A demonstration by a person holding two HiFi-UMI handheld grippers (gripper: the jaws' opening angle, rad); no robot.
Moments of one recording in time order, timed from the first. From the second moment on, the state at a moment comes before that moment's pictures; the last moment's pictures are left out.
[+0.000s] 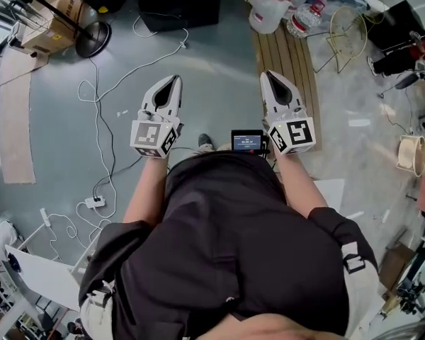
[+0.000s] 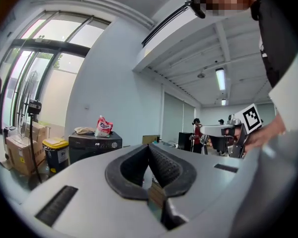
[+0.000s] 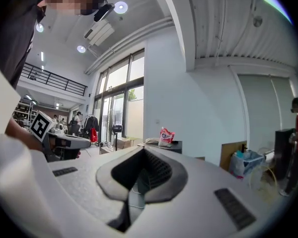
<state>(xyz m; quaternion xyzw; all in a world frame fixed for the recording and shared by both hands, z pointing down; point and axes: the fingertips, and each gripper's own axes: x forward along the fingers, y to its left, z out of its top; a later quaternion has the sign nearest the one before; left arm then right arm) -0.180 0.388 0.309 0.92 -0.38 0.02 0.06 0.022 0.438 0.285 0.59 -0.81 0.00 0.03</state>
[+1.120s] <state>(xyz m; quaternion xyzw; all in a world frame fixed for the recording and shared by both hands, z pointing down) -0.274 0.460 0.299 0.92 -0.39 0.00 0.04 -0.073 0.527 0.311 0.64 -0.77 0.05 0.00</state>
